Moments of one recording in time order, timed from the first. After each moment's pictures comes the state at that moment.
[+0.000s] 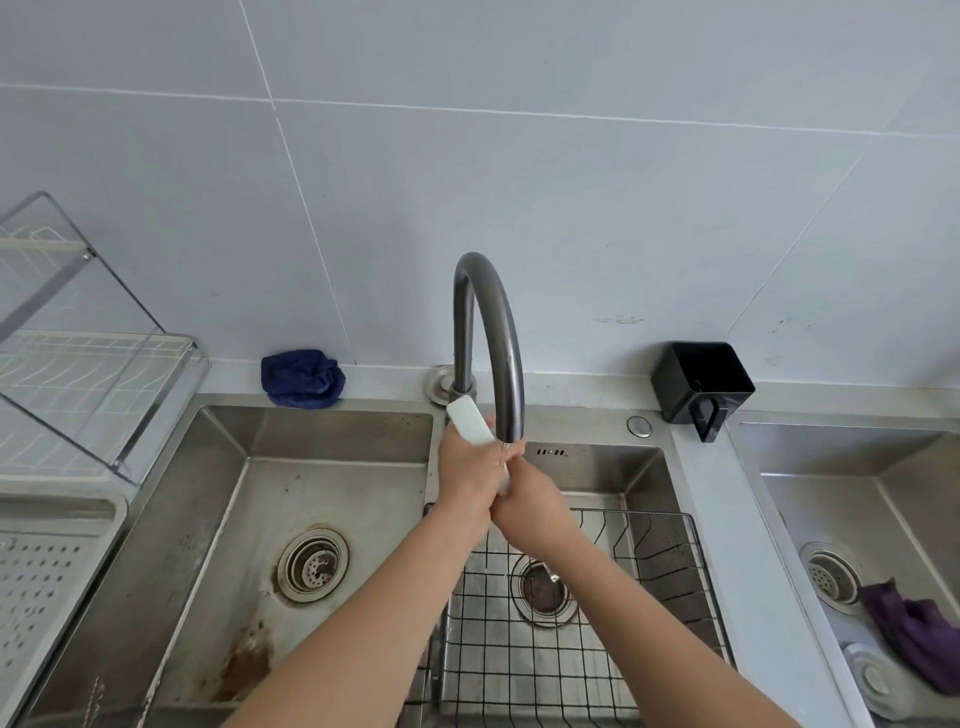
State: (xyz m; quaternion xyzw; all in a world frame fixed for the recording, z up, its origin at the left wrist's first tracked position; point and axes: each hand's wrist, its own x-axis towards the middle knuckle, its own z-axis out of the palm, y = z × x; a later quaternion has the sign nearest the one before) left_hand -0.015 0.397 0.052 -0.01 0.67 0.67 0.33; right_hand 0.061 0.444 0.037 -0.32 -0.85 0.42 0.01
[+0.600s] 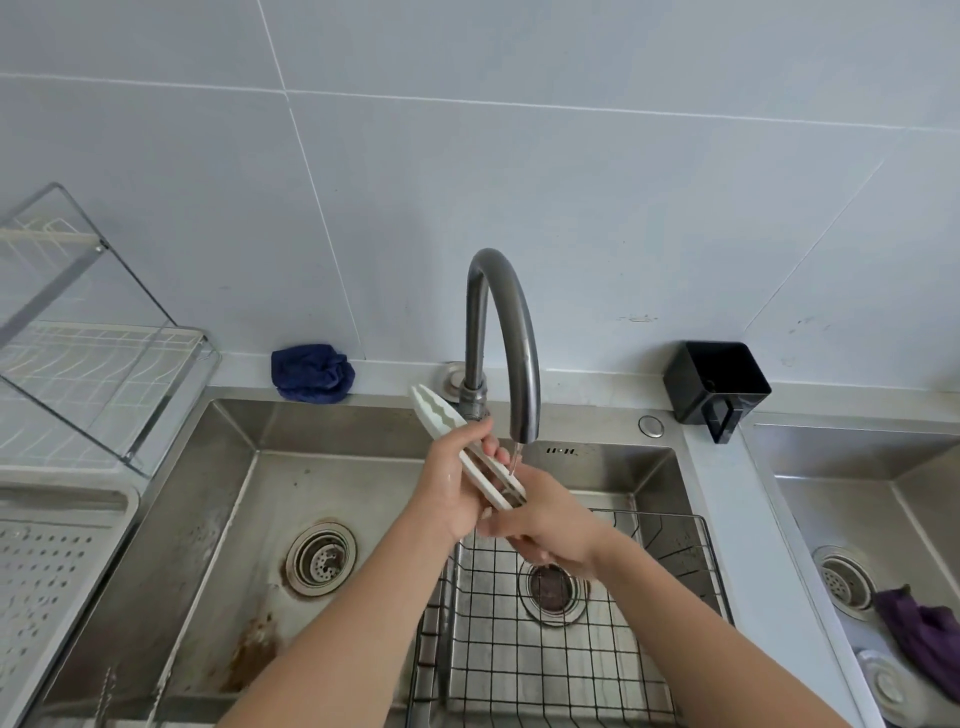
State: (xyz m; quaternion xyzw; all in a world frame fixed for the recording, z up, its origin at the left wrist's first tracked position) left_hand -0.038 0.370 0.037 -0.06 0.43 0.77 0.47; right_hand 0.077 0.459 0.035 -0.19 -0.65 0.73 -0.09
